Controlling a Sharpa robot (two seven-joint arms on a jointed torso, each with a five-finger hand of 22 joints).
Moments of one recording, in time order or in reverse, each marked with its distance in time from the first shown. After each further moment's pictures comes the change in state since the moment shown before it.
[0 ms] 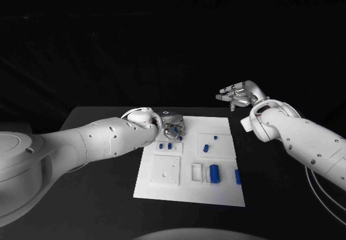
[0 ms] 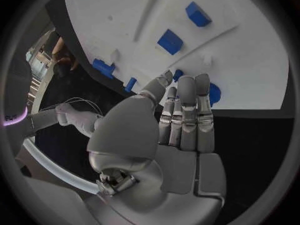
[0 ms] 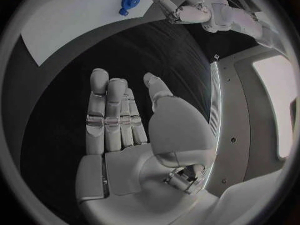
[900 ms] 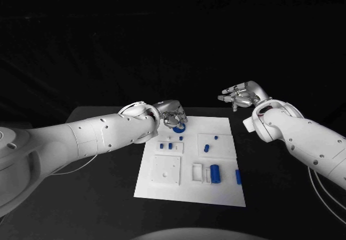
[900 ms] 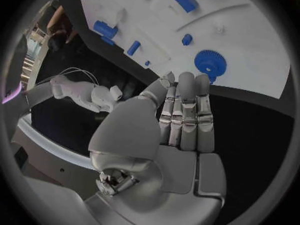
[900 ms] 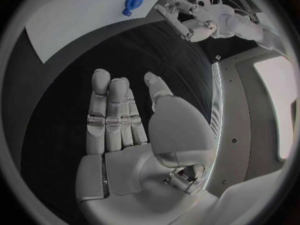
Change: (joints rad) left arm 0.037 -0.054 0.006 0.085 0.221 -0.137 -0.027; left_hand 0.022 0.011 -0.013 -0.013 -0.011 0.009 -0.009 0.000 -0.001 -0.006 0.006 0.000 0.000 0.016 -0.006 -0.105 -0.018 0.000 -0.033 -0.002 0.004 -0.009; right arm 0.000 -0.006 0.000 -0.005 -0.005 0.006 -0.009; right_hand 0.004 -0.004 -0.018 0.007 0.000 0.003 -0.003 0.000 0.000 -0.071 -0.014 0.235 0.190 0.008 -0.008 0.003 0.001 -0.008 0.002 -0.009 0.012 0.000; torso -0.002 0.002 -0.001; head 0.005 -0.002
